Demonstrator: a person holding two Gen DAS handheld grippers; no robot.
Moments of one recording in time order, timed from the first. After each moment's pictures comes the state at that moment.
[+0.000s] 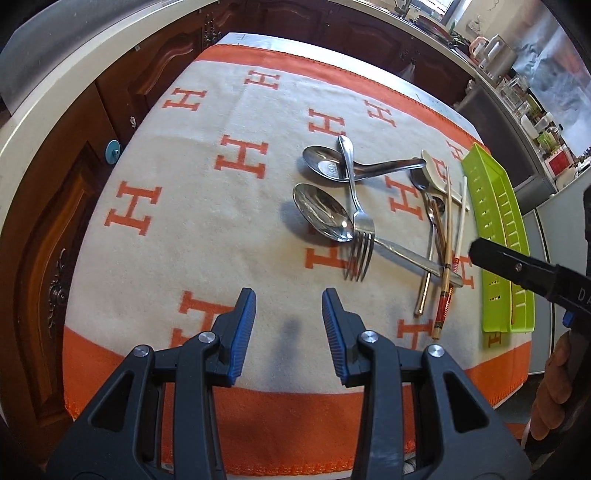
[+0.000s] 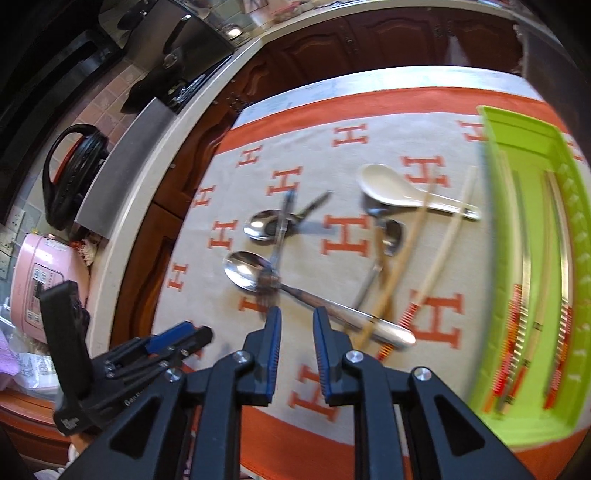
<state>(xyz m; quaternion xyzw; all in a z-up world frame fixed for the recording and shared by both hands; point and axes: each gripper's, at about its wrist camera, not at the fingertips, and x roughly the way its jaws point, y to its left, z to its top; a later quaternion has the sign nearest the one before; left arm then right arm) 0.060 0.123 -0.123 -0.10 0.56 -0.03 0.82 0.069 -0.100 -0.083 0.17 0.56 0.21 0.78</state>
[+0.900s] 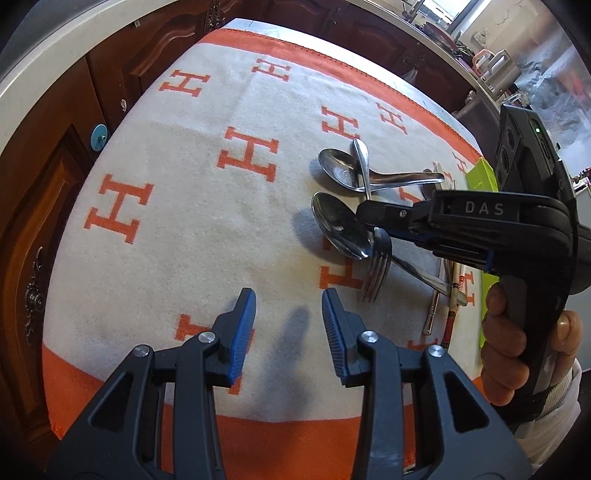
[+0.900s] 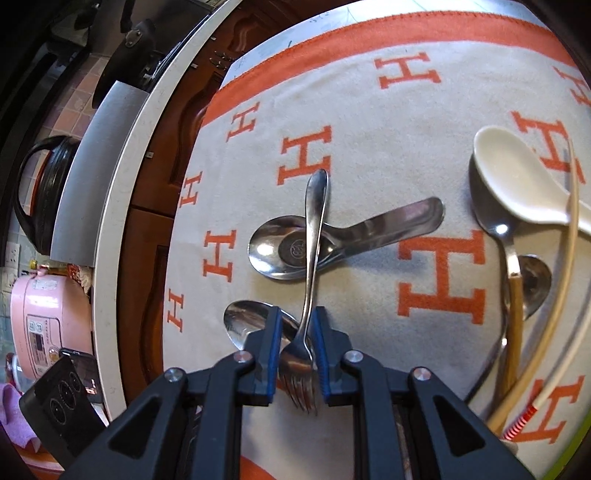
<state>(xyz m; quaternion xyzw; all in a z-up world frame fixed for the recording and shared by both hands) 0.083 0.142 -0.146 -0.14 0.56 -0.05 0.81 0.149 -0.044 -0.161 0.23 0.63 0.23 0.71</state>
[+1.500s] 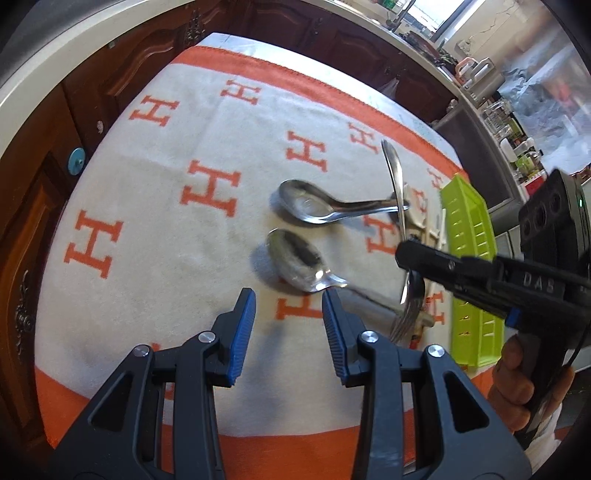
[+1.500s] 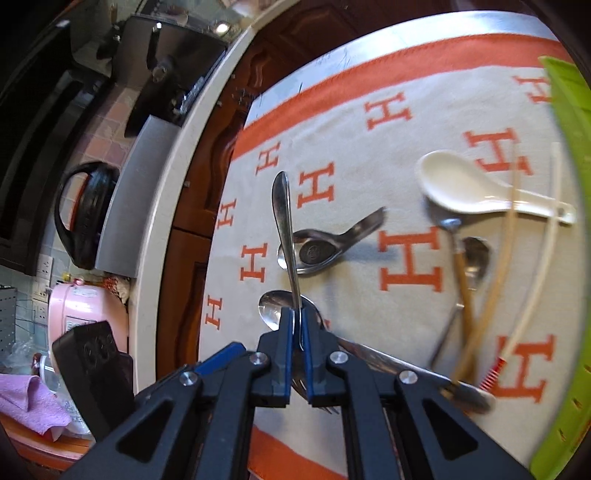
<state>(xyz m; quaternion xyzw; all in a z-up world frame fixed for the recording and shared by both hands) 0.103 0.126 -0.122 -0.16 0.54 -0.08 0.82 0.116 -0.099 -0.114 0.28 0.57 0.24 0.74</state>
